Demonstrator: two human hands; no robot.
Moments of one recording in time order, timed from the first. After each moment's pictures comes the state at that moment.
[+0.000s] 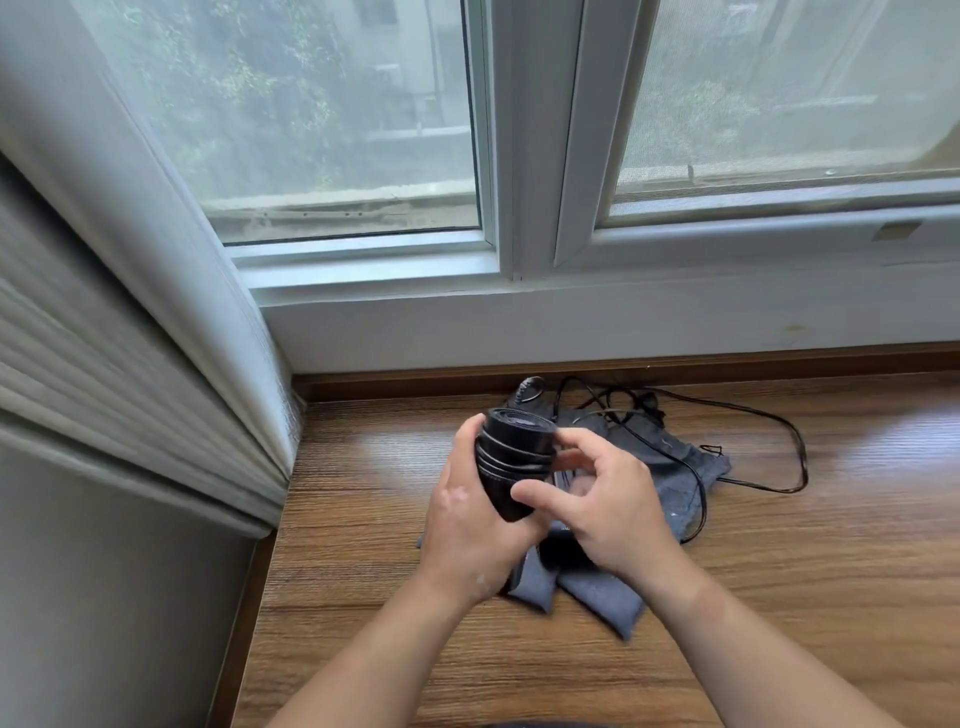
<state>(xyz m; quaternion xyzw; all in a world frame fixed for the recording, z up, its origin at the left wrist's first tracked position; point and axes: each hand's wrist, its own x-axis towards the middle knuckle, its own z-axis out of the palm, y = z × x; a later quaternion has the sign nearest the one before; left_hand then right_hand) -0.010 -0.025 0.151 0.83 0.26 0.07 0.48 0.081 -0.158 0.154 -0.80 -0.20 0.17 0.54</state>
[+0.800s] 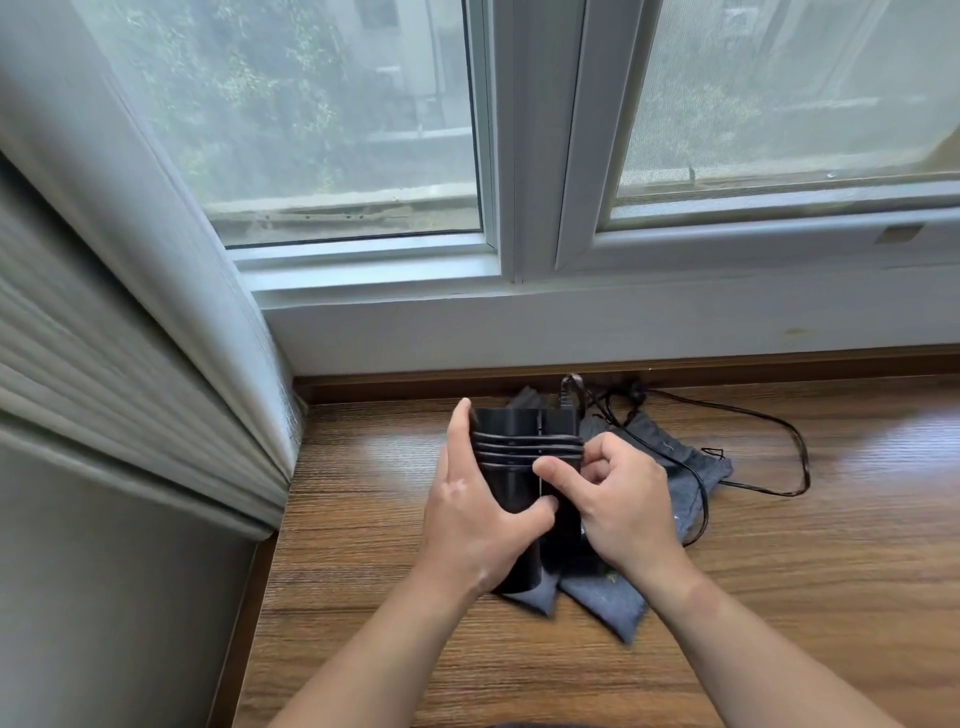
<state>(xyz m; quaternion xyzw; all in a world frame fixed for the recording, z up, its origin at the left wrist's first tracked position) -0.004 -0.025 0.166 0.84 0.28 0.06 0.46 0.087 -0.159 0.148 -0.82 -0.13 0.13 0.54</state>
